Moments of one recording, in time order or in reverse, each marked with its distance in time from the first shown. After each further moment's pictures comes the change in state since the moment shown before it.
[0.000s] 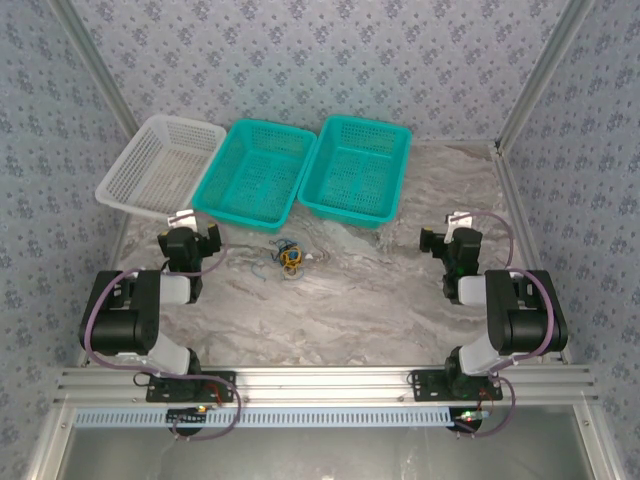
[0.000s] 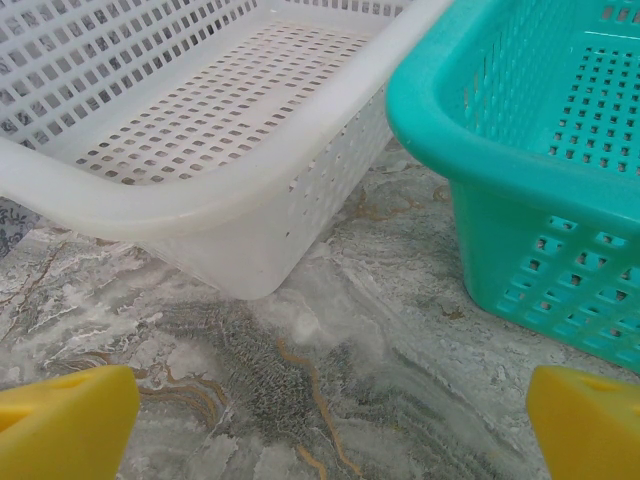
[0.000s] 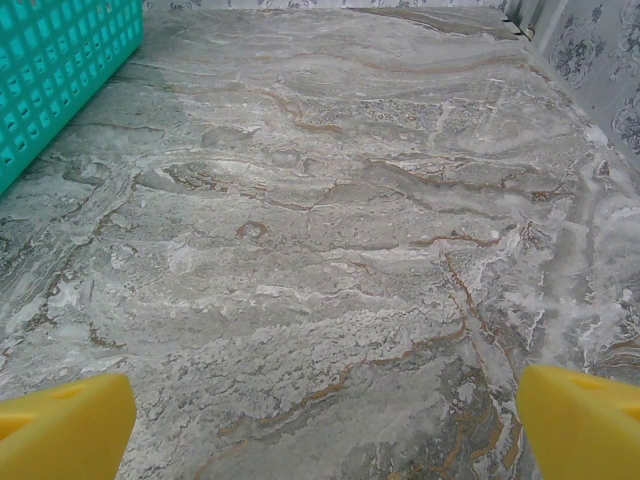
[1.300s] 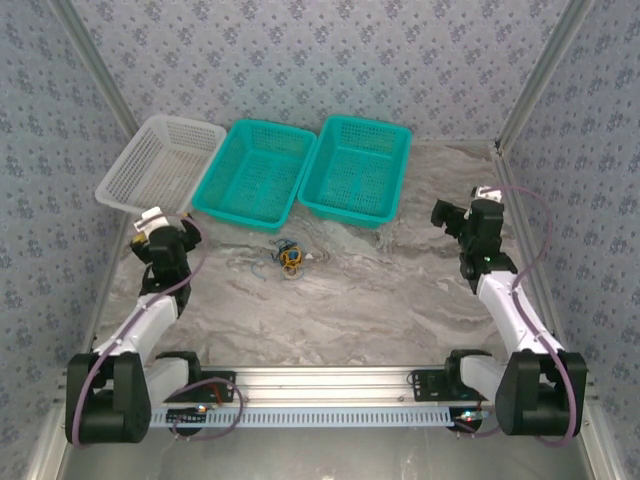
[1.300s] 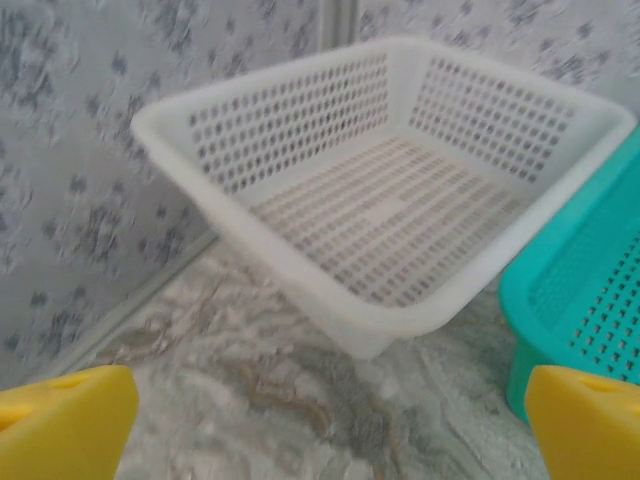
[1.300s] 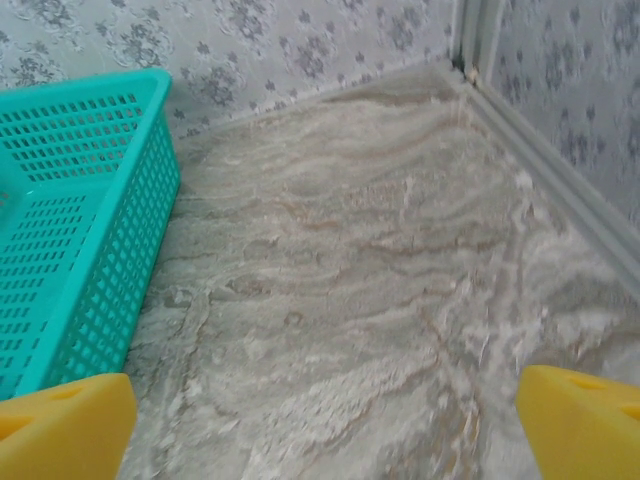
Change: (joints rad) left arm 0.000 -0.482 0.050 -0.473 -0.218 -0.229; right arm 0.005 -0.440 0.309 -0.794 0.017 0.283
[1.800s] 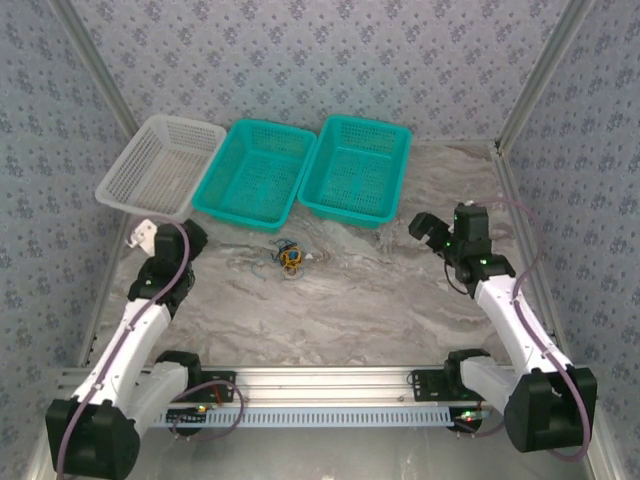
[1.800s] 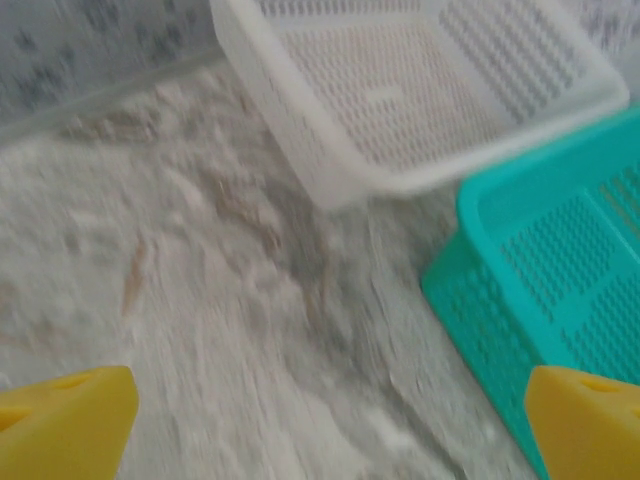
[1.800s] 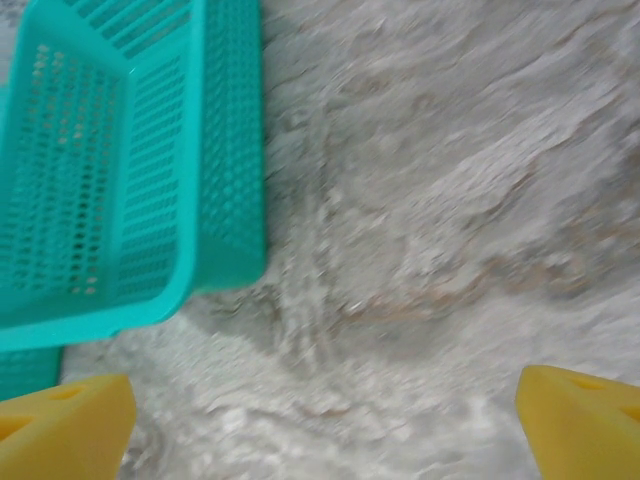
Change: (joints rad) left arm -0.164 -0.181 0.161 -0.667 0.019 -0.578; right arm 0.146 -0.061 0.034 -0.306 -0.194 0.399
